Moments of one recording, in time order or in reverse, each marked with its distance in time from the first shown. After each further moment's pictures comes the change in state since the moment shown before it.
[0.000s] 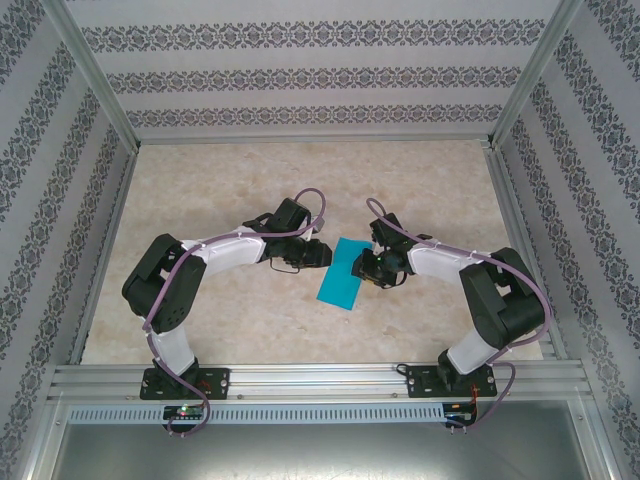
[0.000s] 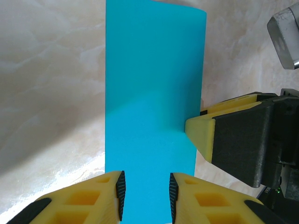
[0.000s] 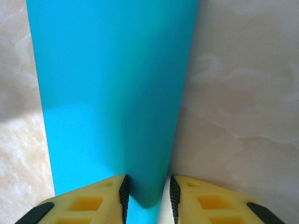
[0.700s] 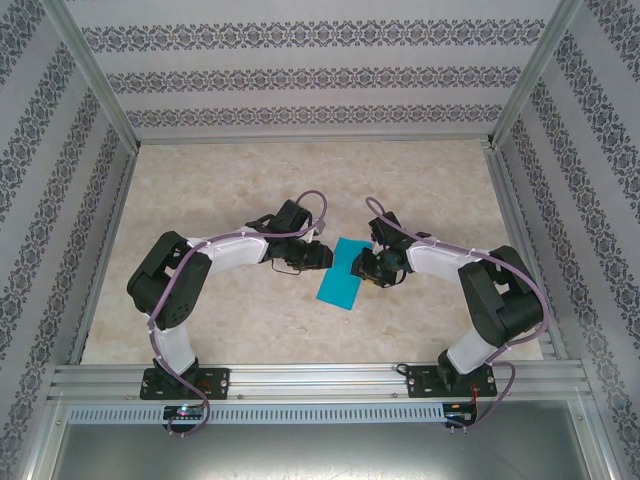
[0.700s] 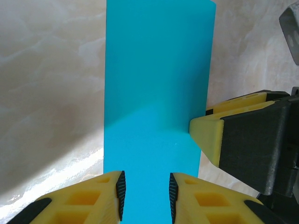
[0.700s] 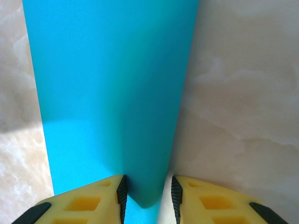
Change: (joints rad) left arm 0.000 0.033 0.000 0.019 0.023 -0.011; right arm 0.000 0.015 0.021 -0.024 -0.001 0.000
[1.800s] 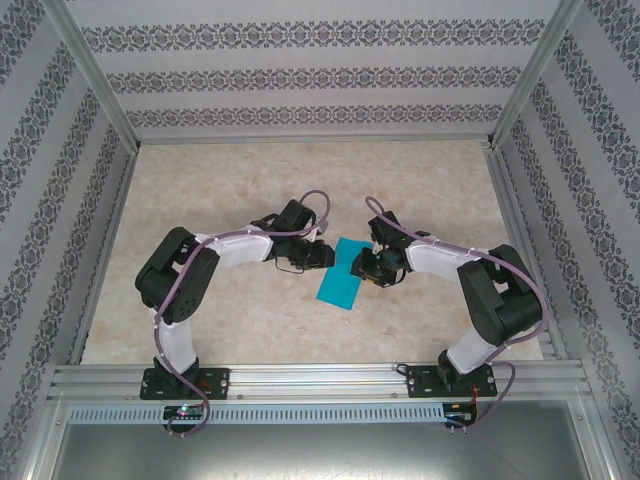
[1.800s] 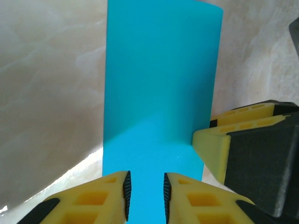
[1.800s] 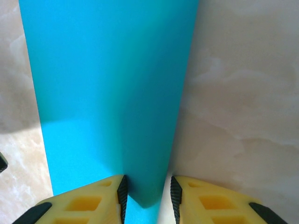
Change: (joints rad) left arm -0.002 0.061 0.039 0.023 0.008 -0.015; right arm 0.000 0.007 0.011 -0.013 0.000 0.000
